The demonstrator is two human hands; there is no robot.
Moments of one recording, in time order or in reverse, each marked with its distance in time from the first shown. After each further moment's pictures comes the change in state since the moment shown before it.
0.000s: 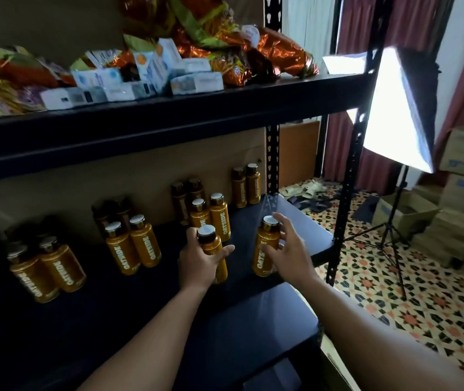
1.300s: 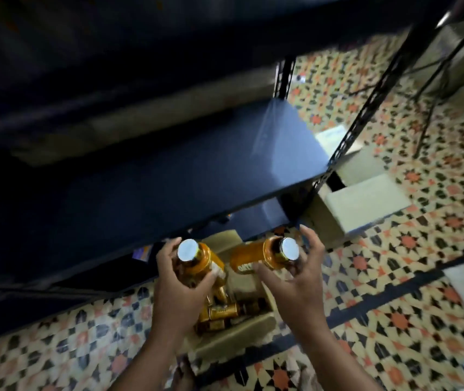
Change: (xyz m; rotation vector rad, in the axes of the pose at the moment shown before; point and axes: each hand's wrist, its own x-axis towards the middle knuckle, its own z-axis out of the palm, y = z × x) left_hand -0.293 -0.275 0.075 -0.051 -0.166 -0.424; right_hand -0.316 0.226 0.086 0.200 -0.054 0.570
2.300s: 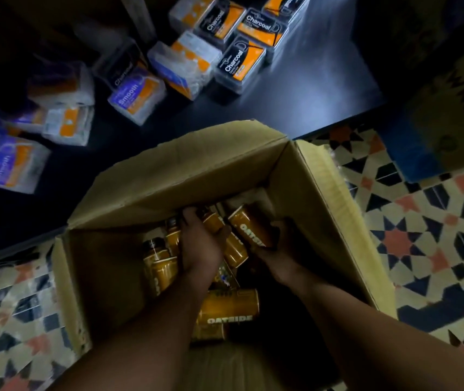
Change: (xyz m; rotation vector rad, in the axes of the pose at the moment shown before) left_hand 0.187 -0.516 0.259 0.319 -0.094 -0.345; right_hand 0.177 0.552 0.161 -0.368 -0.325 0.558
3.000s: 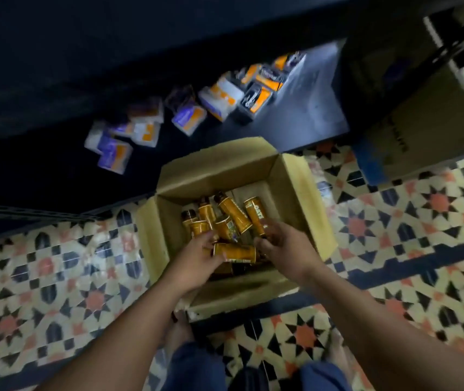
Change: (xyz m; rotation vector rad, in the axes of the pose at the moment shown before) left_hand -0.167 0.053 -0.173 0.091 -0.493 -0.070; right_hand -0.208 -0.104 -0.066 -0.231 -0.167 -0.152
